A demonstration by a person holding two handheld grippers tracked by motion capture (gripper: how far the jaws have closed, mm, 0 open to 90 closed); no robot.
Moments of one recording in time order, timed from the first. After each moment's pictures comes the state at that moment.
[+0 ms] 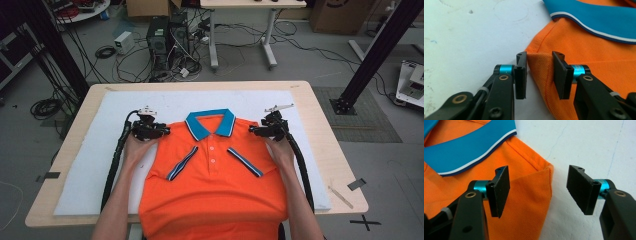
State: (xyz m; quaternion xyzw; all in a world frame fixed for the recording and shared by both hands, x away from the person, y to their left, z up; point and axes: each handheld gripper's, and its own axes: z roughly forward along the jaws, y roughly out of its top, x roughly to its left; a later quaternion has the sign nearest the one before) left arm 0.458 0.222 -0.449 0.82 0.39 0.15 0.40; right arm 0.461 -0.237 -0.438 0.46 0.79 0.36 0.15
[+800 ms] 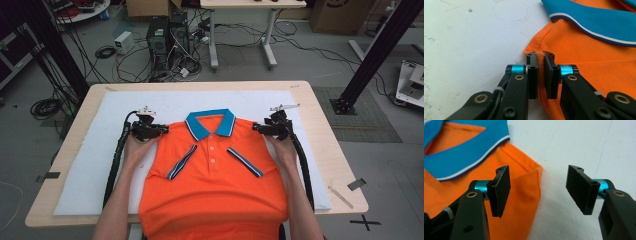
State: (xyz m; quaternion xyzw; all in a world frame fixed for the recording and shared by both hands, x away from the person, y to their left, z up) left arm 0.460 0.227 -0.451 0.81 0.40 0.13 0.41; right arm 0.463 -0.249 -0.439 0.48 0.78 0.38 0.15
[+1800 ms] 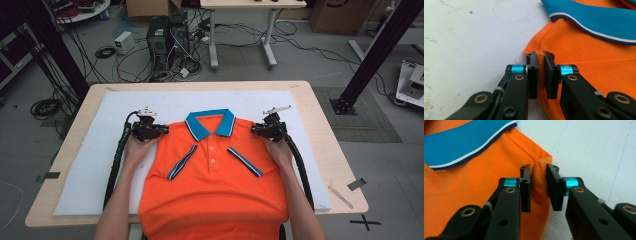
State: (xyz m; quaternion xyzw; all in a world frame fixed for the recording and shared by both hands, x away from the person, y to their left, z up) left arm 0.459 0.226 -0.451 0.81 0.40 0.14 0.41; right arm 0.464 -0.235 -0.449 0.46 0.80 0.36 0.15
